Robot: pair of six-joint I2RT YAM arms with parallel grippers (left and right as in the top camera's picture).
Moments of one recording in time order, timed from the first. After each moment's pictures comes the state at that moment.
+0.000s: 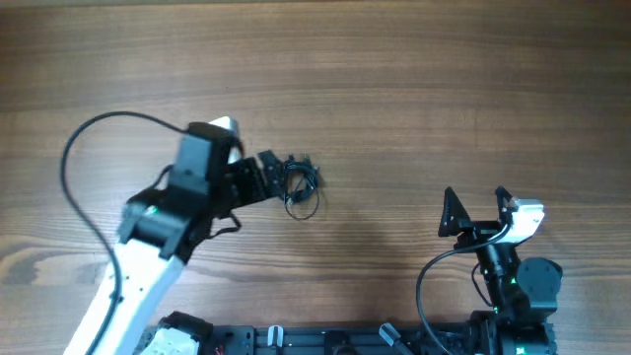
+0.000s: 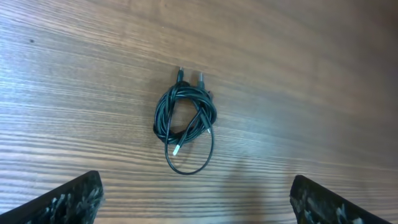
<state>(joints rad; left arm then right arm) -0.37 1.11 1.00 -0.84 0.09 -0.63 -0.03 0.02 0.09 -0.23 -0.16 0.23</state>
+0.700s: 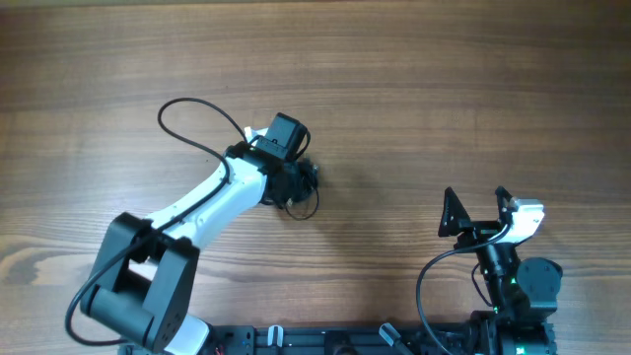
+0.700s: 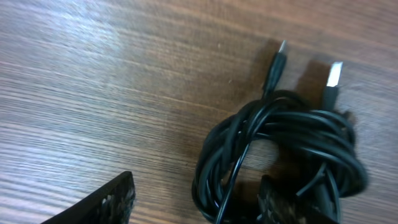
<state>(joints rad) -0.49 1.71 1.00 -0.64 -0.13 -0.71 -0.03 0.02 0.09 -0.23 -0.16 0.23</state>
